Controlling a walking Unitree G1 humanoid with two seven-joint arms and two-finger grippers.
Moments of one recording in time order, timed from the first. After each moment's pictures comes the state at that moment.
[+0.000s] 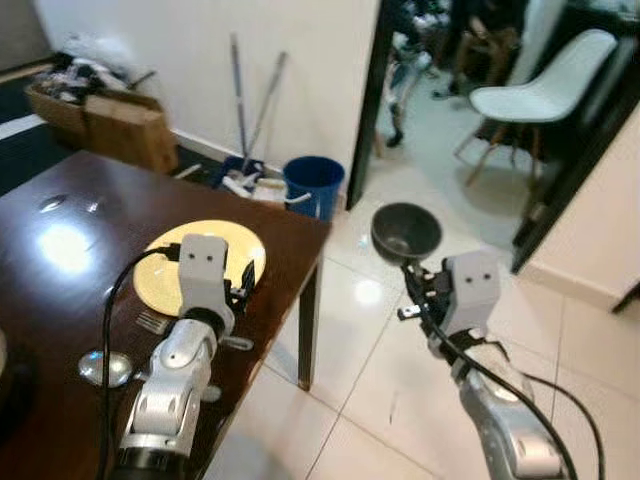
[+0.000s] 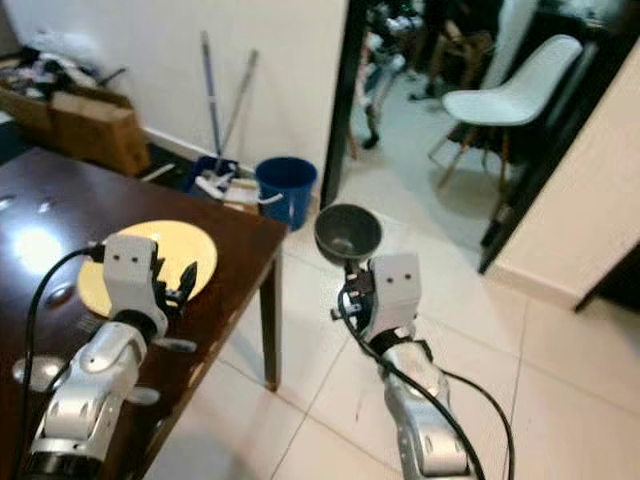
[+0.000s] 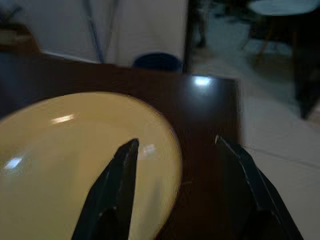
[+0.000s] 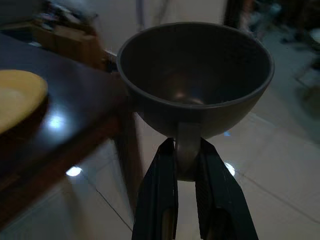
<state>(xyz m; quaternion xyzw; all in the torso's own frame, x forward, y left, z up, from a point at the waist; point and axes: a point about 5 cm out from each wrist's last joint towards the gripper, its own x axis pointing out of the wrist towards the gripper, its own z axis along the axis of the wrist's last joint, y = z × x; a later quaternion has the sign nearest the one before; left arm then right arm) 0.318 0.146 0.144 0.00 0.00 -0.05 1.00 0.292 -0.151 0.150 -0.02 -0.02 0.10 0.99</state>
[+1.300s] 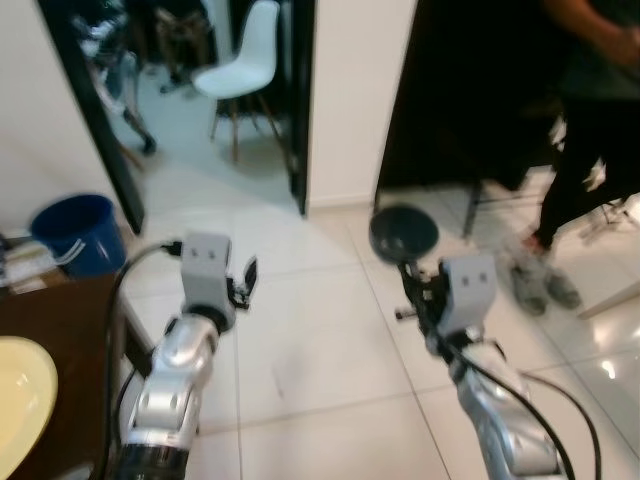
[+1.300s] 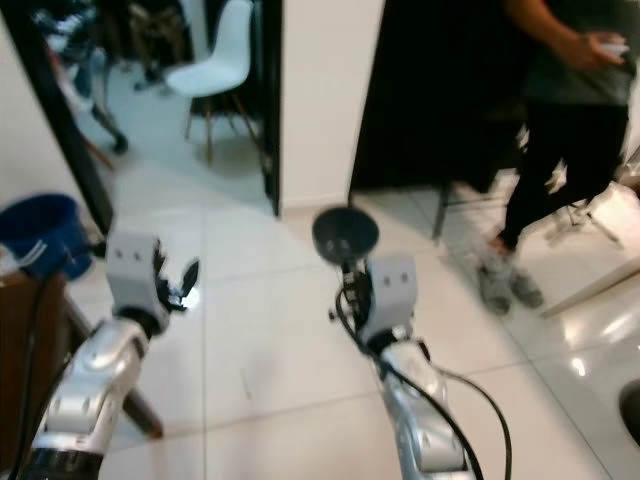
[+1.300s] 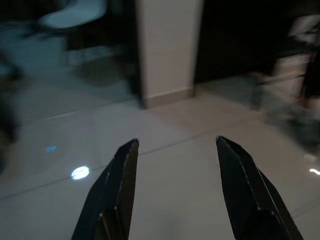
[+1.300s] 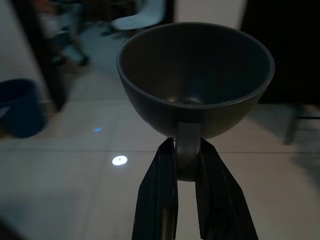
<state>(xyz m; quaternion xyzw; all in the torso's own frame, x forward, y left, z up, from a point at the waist) 0.320 0.138 0.149 0.00 -0.01 -0.06 1.00 0.292 -0.156 0.151 -0.03 -0.03 0.10 0.99</state>
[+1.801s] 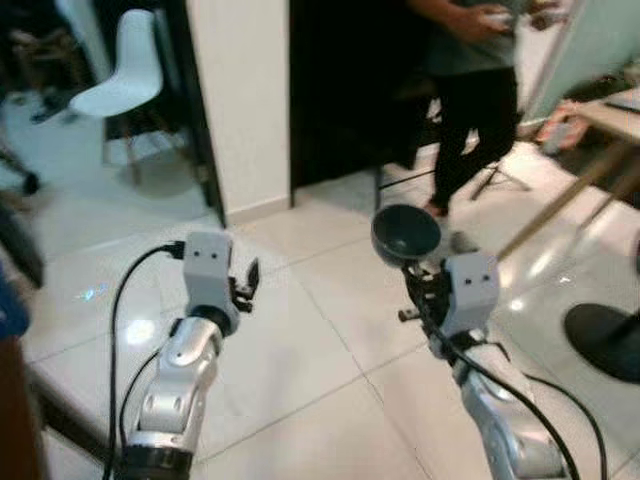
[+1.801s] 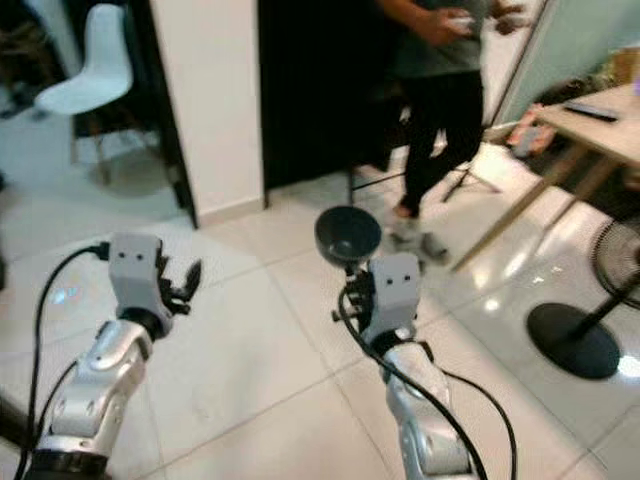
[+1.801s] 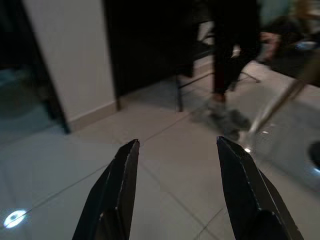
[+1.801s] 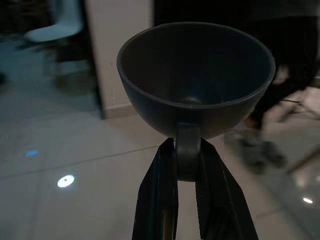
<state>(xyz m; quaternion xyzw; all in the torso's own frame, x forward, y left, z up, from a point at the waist) 0.320 0.133 0.151 -0.01 -0.01 -0.08 1.00 0.293 -0.159 0.155 -0.03 -0.04 0.09 0.99</state>
